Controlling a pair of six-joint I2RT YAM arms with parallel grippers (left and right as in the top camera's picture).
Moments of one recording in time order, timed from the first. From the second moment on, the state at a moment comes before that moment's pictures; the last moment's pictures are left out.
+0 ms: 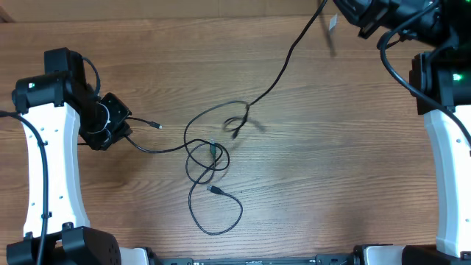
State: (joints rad) left arm 0.22 1.59 1.57 -1.43 0.26 -0.54; right arm 0.03 1.52 1.77 0.18 -1.13 1.69
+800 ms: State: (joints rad) left arm 0.09 1.59 1.57 -1.36 0.99 0.08; right arm 0.12 1.51 1.78 -0.01 -1.13 1.87
